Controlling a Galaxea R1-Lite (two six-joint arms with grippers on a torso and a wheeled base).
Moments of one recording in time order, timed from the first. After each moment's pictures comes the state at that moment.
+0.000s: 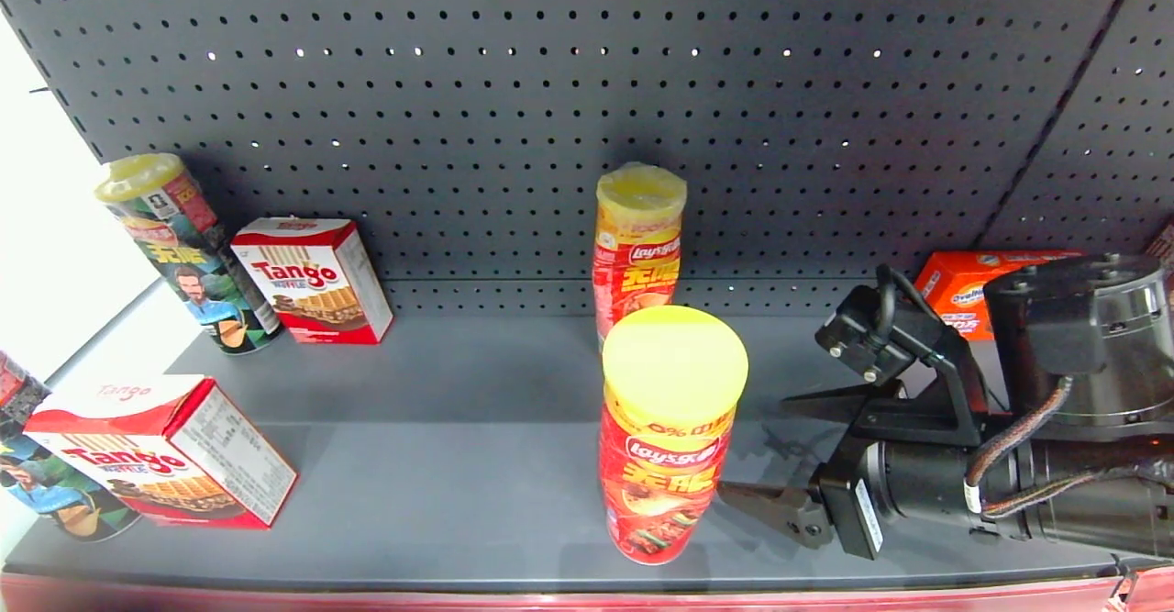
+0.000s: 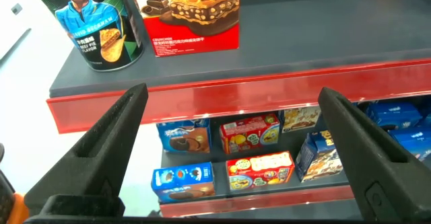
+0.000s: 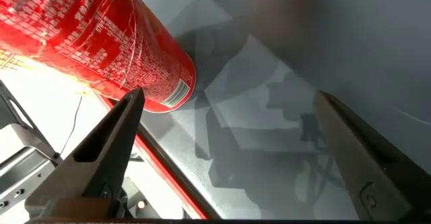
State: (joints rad) left arm 0.00 0.00 0.00 0.00 -0.07 0.06; right arm 0.74 1.46 -0.80 -0.19 0.05 -0.09
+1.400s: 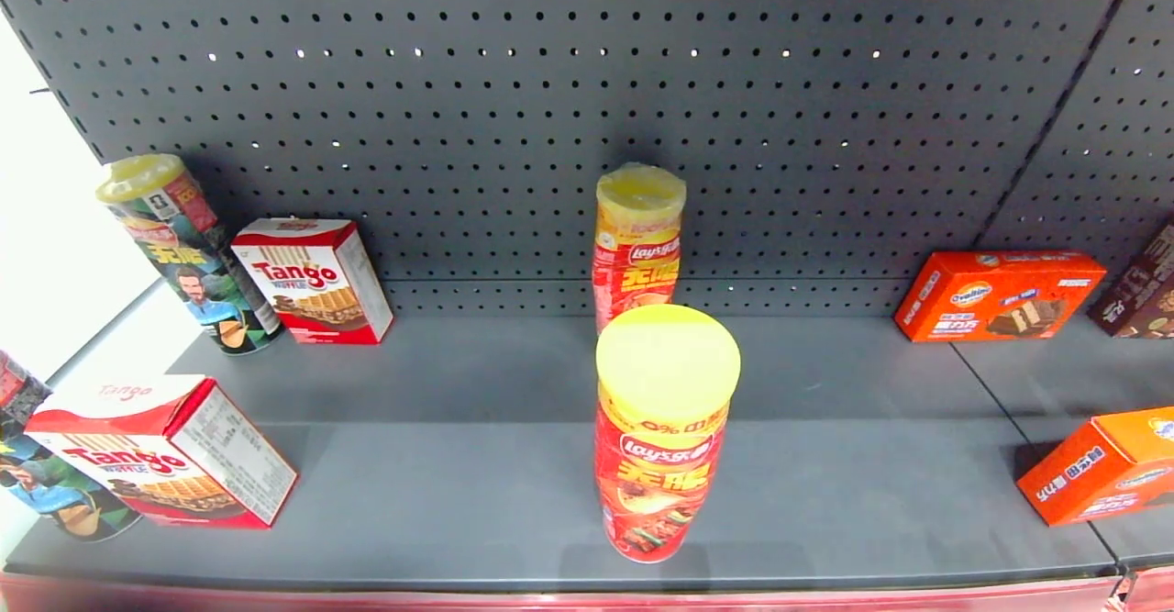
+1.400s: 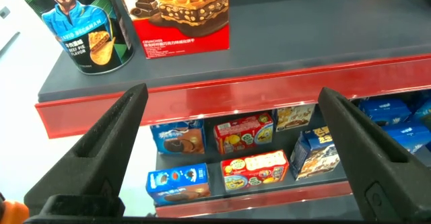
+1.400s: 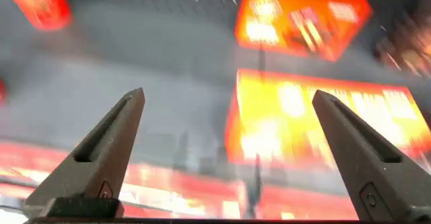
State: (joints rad) left arm 0.00 0.00 0.00 0.00 -0.10 0.07; right arm 0.05 0.52 -0.34 -0.10 0.03 -0.14
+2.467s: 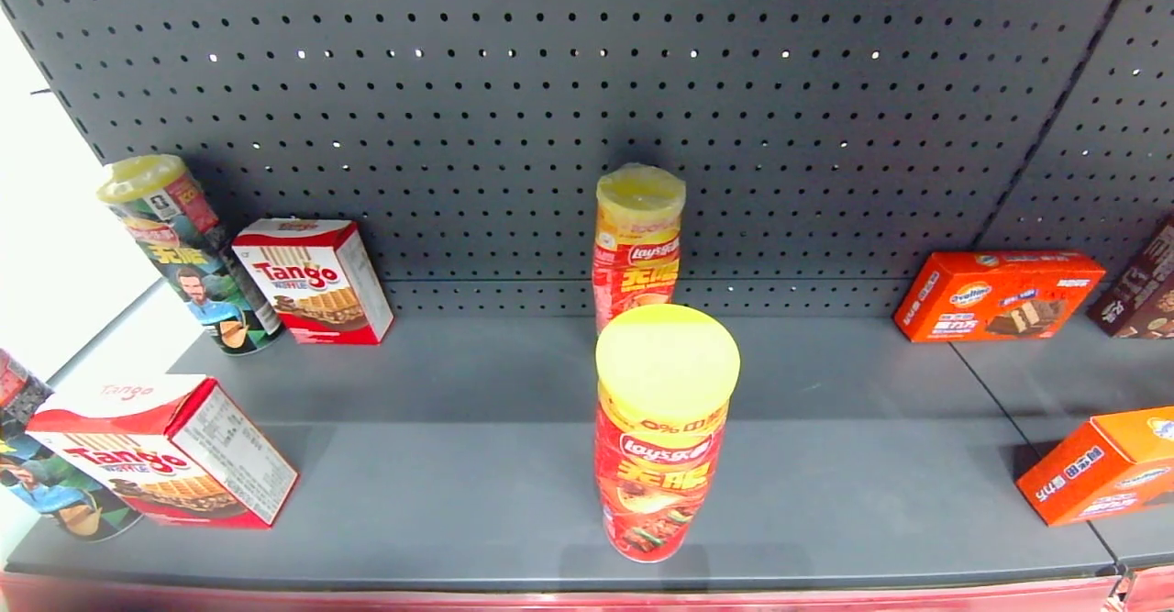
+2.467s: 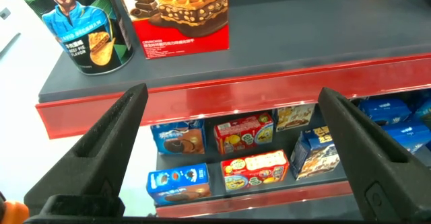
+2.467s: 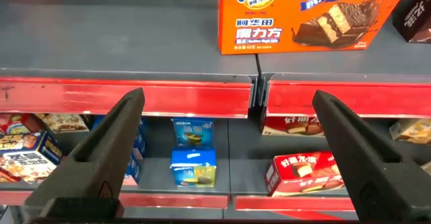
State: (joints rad) left arm 0.00 0.00 0.00 0.00 -0.10 0.07; right arm -0.02 0.00 0.00 0.01 0.02 -0.02
